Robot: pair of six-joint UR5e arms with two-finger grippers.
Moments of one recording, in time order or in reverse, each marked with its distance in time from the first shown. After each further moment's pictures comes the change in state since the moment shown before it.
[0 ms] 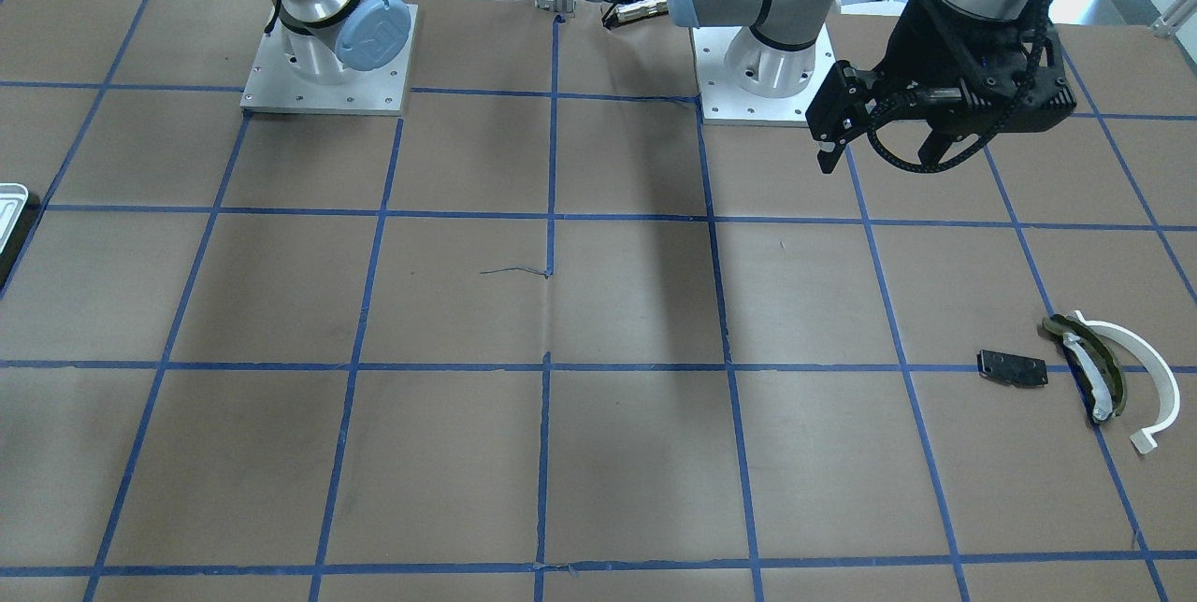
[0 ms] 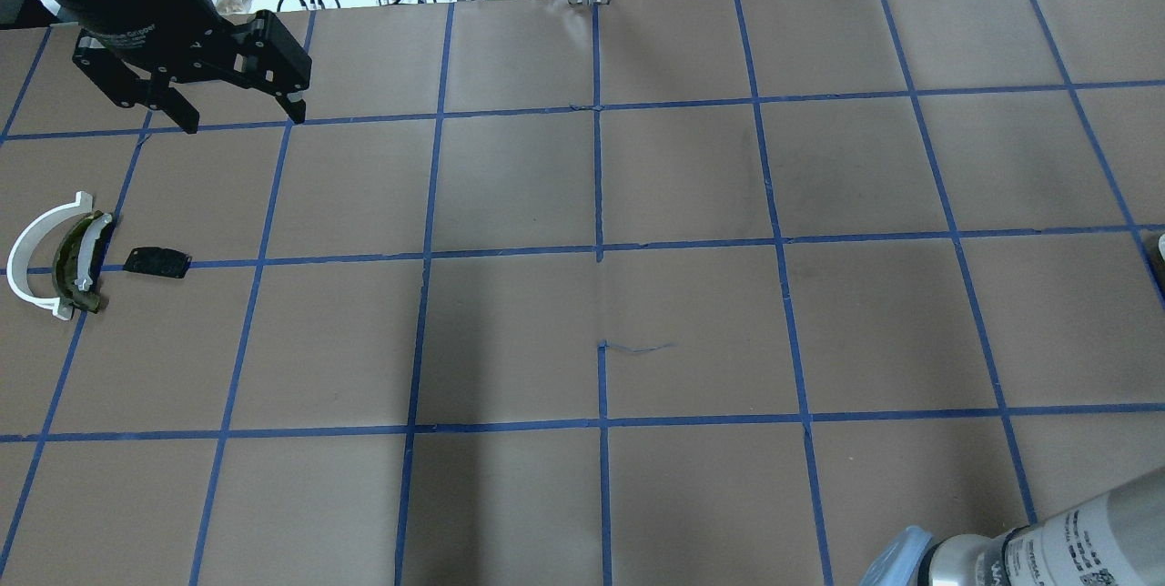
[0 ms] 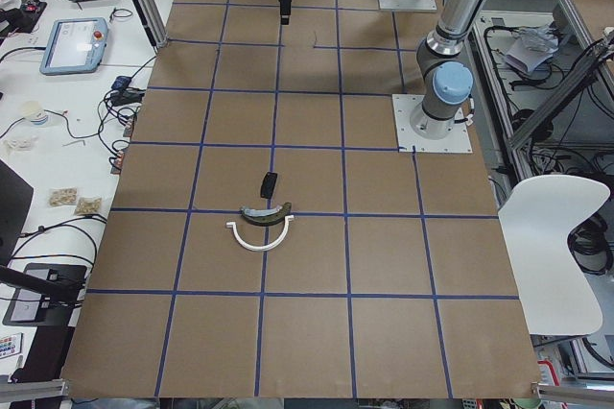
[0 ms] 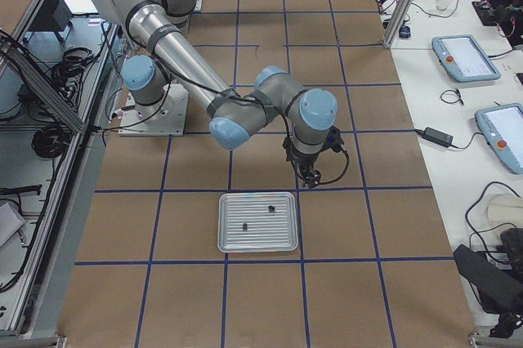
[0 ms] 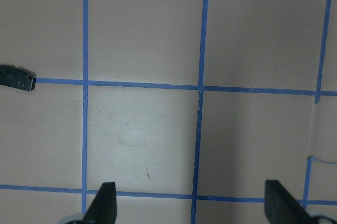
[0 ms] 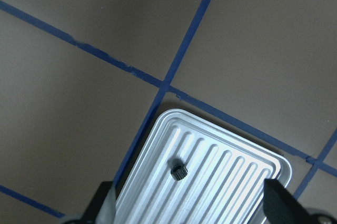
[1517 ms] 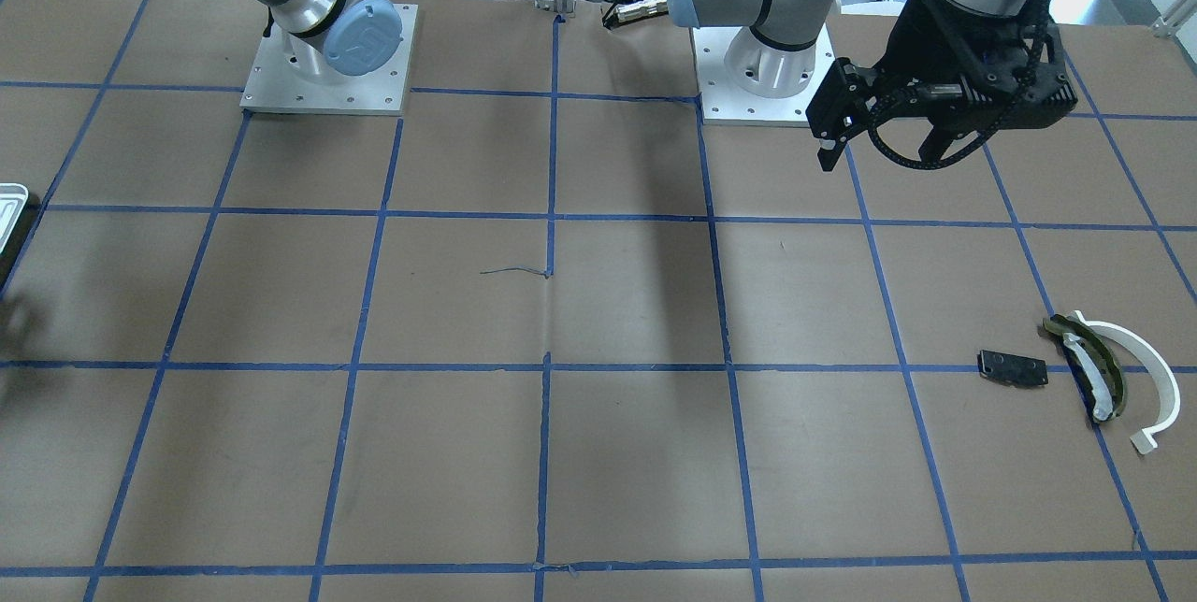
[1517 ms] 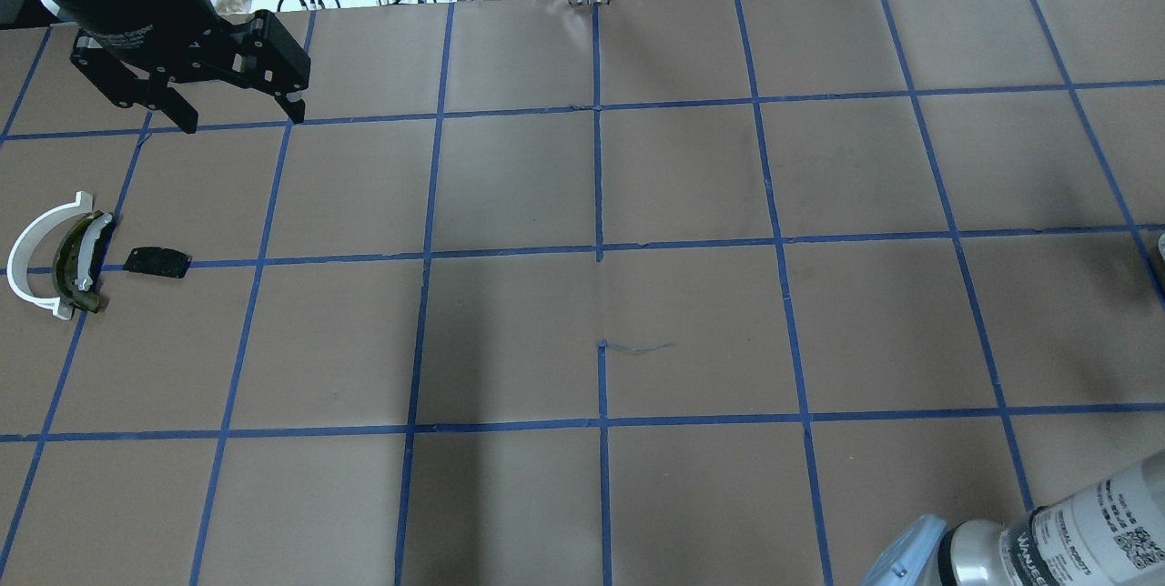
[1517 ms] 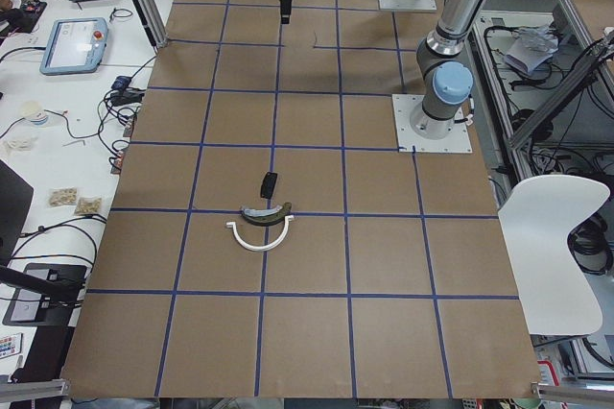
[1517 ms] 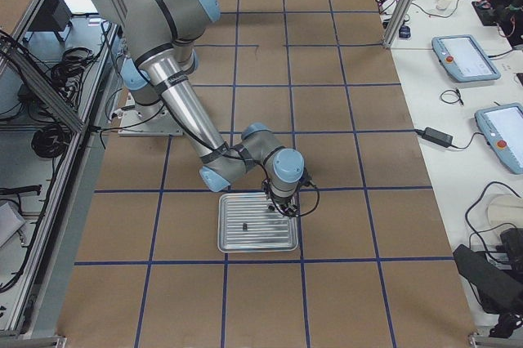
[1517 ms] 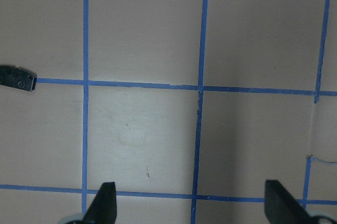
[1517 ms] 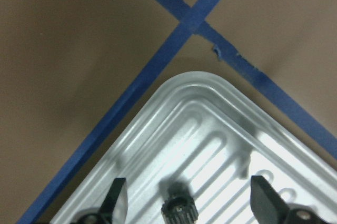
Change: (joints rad) left arm 0.000 0.005 -0.001 0.000 0.000 0.000; right arm -0.080 0.108 0.283 -0.385 -0.011 -0.282
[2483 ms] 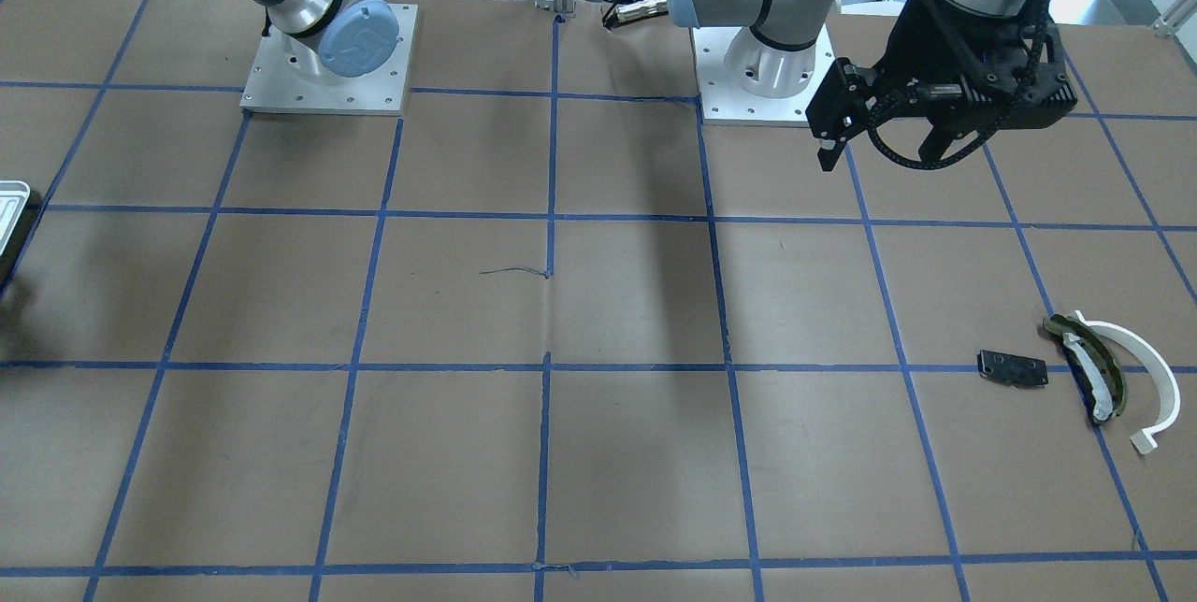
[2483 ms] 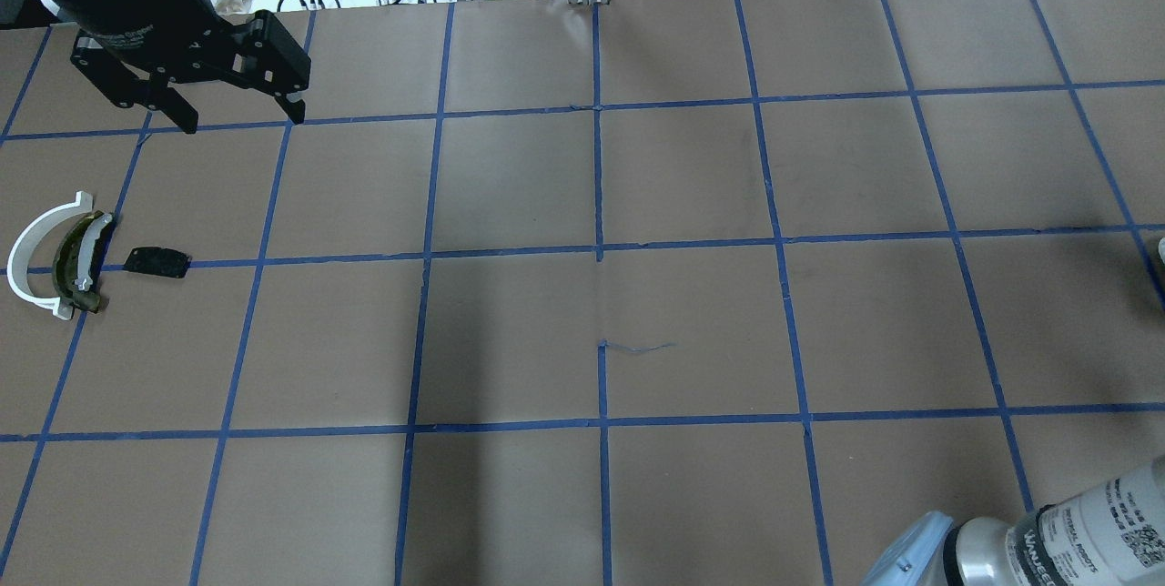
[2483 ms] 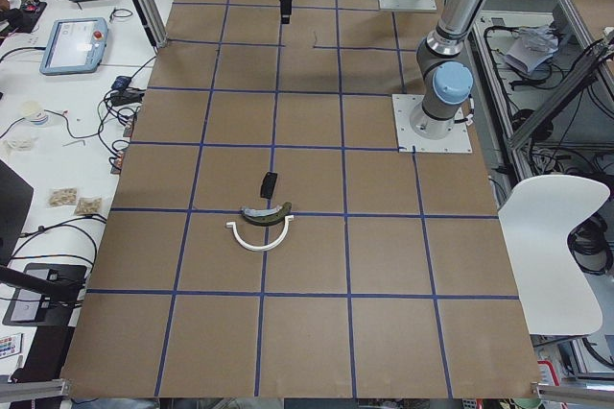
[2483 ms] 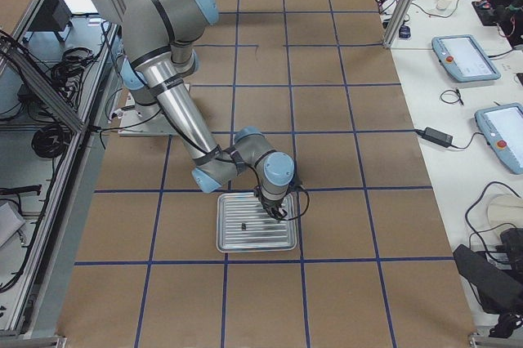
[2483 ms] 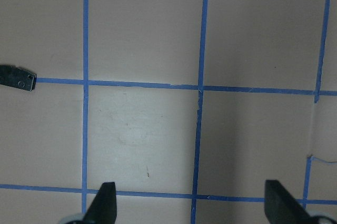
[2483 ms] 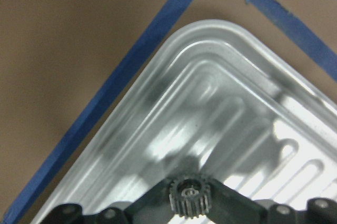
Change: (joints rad) left arm 0.000 0.000 0.000 0.000 0.000 0.000; right arm -0.025 -0.006 0.054 -0.077 -0.037 -0.009
